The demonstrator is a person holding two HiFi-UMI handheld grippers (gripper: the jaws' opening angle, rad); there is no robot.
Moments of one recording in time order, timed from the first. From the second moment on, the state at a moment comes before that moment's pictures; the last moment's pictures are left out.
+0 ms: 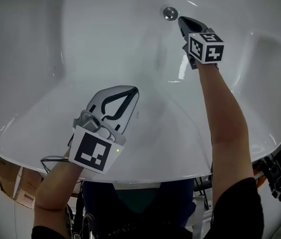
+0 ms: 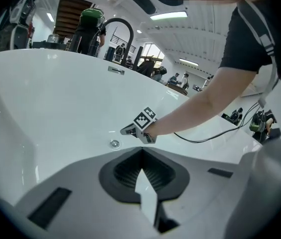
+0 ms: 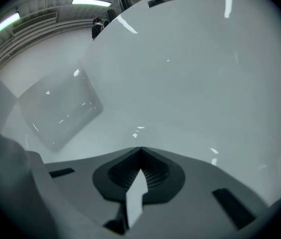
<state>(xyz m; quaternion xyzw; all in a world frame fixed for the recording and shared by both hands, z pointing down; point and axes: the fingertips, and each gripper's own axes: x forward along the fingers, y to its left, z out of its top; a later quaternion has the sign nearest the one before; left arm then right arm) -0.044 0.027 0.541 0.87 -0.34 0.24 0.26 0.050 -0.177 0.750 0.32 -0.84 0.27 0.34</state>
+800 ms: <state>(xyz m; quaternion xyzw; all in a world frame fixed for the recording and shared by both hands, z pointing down) -0.055 0.032 0.598 0.86 -0.33 0.26 0.29 0.042 -0.205 0.859 0.27 -0.82 0.24 0.45</state>
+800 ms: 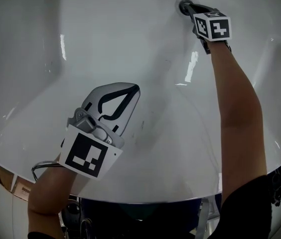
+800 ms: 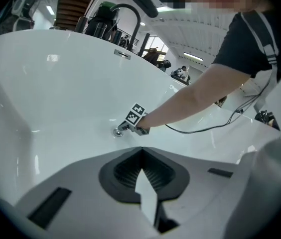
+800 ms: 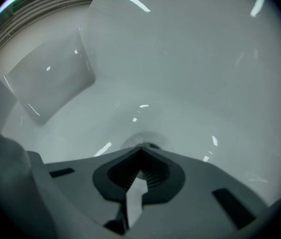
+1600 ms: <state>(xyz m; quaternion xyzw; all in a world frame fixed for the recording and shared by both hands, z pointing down) -0.076 0.012 0.592 0.84 -0.36 0.21 0.35 0.048 -0.207 0.889 0.28 -0.78 0.26 0.50</state>
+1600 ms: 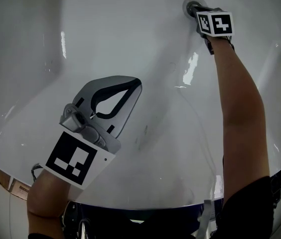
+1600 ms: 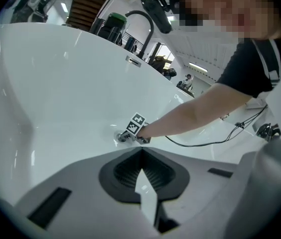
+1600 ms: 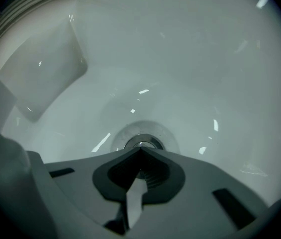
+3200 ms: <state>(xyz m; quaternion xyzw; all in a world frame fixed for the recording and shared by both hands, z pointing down) -0.079 0.006 0.463 0.84 -0.42 0.18 0.30 0.048 -0.140 0.606 0.31 -0.87 0.29 0.26</state>
